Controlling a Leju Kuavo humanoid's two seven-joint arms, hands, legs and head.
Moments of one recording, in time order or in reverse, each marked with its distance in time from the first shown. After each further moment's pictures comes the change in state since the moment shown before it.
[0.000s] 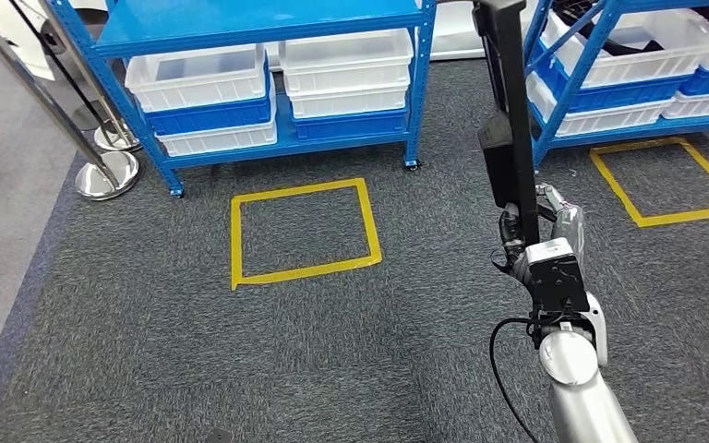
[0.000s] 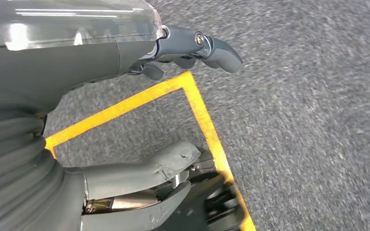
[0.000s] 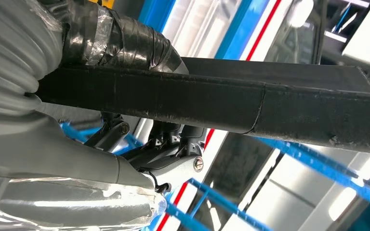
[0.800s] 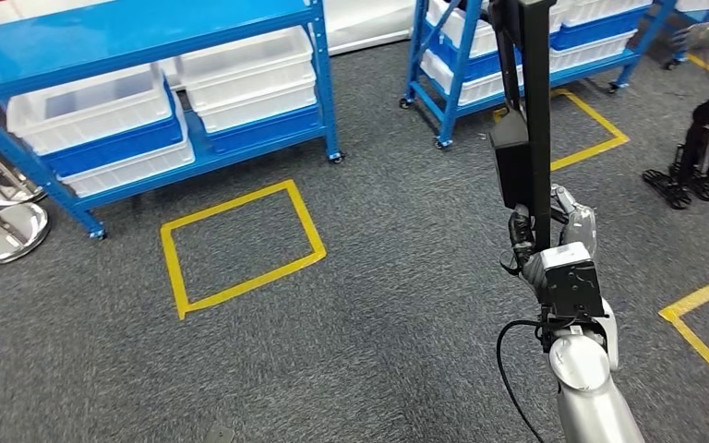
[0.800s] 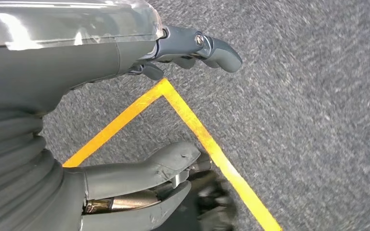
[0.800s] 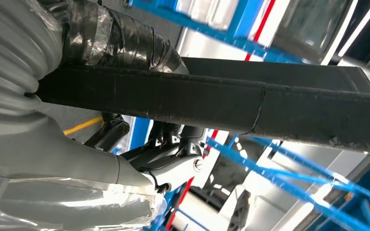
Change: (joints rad) left arm -0.001 -0.007 0.010 0.000 0.000 0.008 0.000; right arm 0.023 -0.008 -0.018 -0.035 -0.029 0.011 -0.007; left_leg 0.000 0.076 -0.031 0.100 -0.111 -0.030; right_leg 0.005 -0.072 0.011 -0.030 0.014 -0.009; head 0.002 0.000
